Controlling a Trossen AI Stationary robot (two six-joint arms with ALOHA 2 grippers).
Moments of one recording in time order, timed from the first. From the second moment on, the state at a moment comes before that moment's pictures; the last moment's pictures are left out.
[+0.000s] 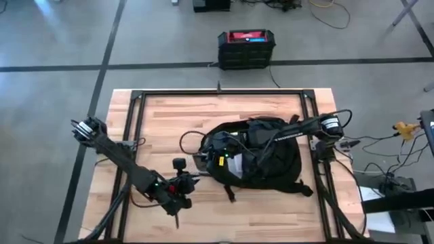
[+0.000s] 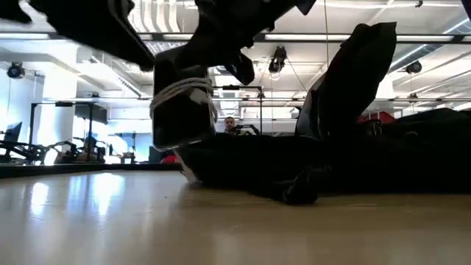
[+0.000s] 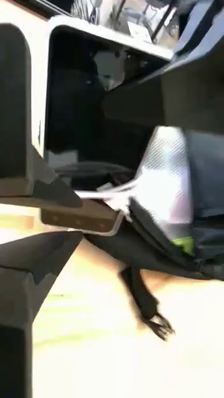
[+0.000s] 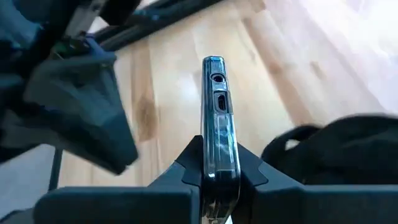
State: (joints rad) left arm -0.68 1.53 0.99 -0.48 -0.83 -0.43; right arm 0.08 1.86 1.46 -0.21 -0.06 0.43
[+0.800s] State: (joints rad) left arm -0.67 1.30 0.32 0.80 -0.80 -0.32; right arm 0.13 1.82 1.46 -0.20 -0.15 0.05
